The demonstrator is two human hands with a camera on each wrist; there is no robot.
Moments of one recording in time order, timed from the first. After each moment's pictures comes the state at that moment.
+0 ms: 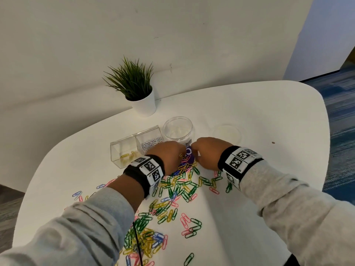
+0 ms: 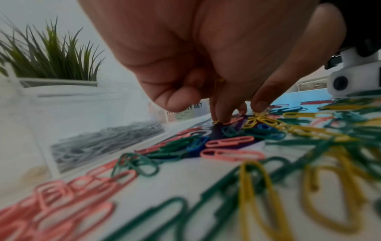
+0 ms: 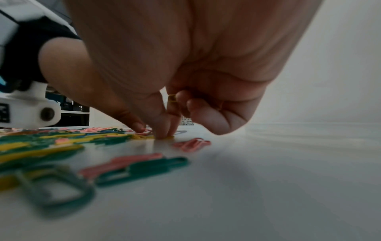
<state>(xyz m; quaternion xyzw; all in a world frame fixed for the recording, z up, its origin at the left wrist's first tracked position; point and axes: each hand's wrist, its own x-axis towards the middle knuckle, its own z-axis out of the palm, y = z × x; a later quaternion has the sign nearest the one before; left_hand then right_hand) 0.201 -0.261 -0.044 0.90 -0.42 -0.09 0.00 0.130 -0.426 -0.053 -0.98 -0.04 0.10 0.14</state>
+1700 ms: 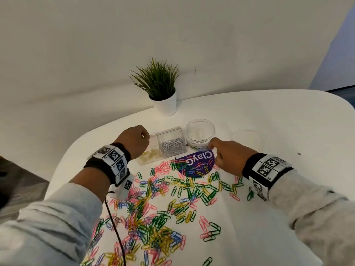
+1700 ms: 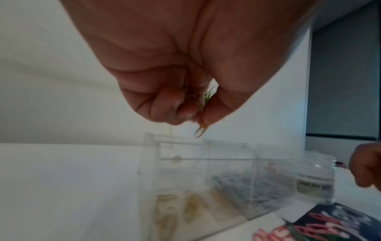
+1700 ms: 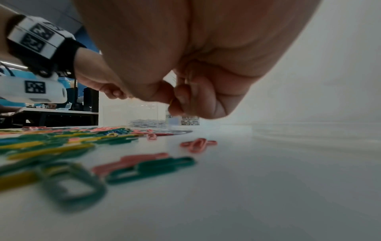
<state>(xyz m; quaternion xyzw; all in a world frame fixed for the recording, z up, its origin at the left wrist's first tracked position) 0.266 -0.149 0.003 0.98 -0.14 -0.08 0.14 0.130 -0.424 -0.047 -0.97 -0.02 0.10 0.23</state>
